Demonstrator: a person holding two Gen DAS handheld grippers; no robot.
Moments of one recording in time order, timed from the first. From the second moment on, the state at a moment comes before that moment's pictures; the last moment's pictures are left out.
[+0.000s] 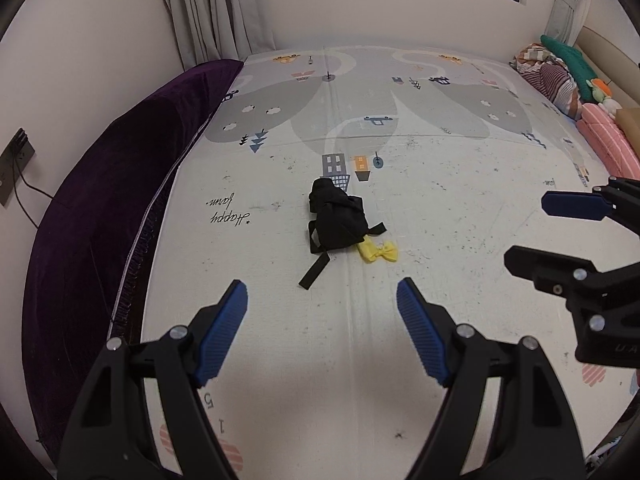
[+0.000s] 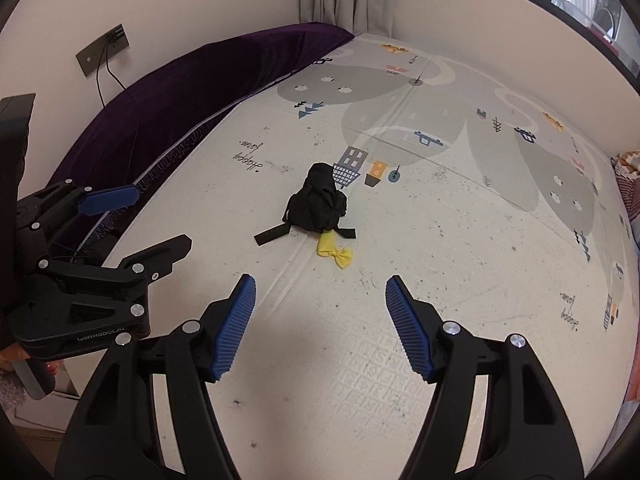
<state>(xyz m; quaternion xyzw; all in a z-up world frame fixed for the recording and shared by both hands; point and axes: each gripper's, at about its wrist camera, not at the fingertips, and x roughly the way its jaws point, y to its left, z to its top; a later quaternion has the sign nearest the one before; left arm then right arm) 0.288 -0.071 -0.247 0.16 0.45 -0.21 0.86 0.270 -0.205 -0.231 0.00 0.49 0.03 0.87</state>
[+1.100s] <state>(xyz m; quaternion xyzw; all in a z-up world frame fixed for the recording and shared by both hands) 0.401 -0.096 -0.466 0.14 0.50 -0.27 0.81 0.390 -0.208 -0.441 0.00 0.53 0.06 0.85</state>
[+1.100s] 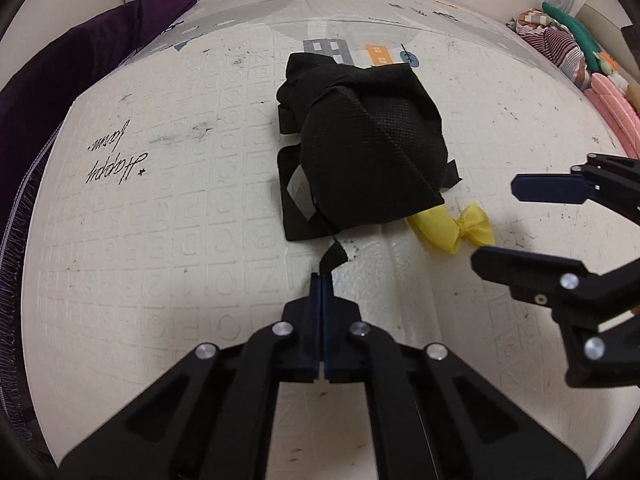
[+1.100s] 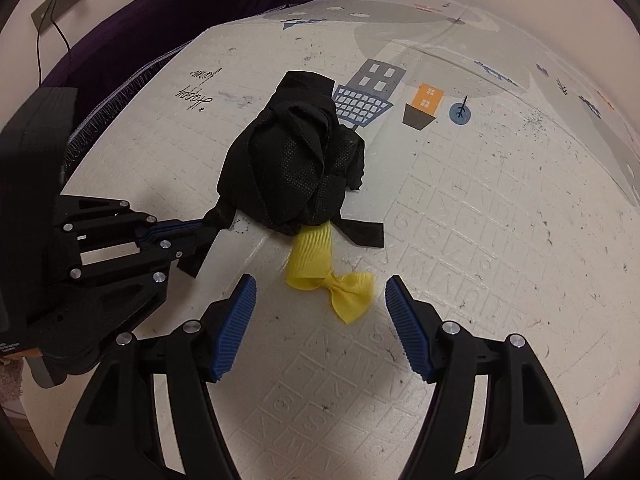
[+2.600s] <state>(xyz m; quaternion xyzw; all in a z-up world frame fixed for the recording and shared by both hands) 0.268 -0.034 -0.275 0.06 0.46 -0.30 0.83 0.274 -0.182 -0.277 0.07 0.50 0.06 0.86</state>
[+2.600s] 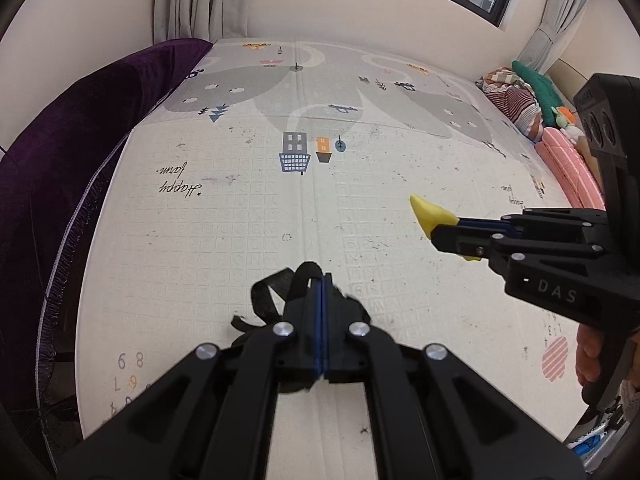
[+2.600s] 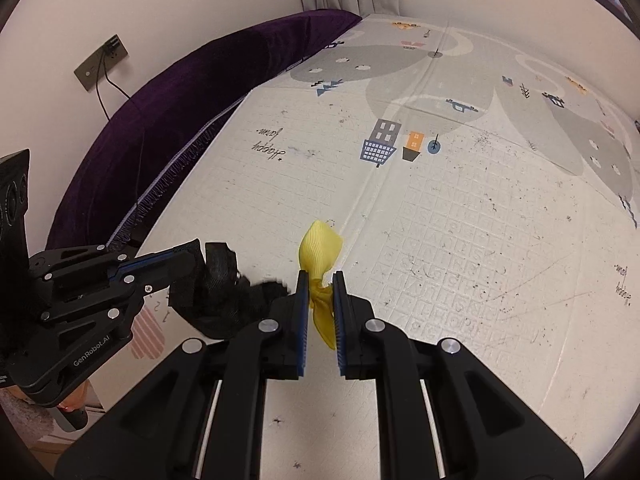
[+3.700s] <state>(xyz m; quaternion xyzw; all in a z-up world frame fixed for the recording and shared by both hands) -0.023 -0.149 -0.081 0.14 0.37 -0.52 0.76 -0.133 -0.277 -0.081 0.18 0.40 -0.13 0.89</state>
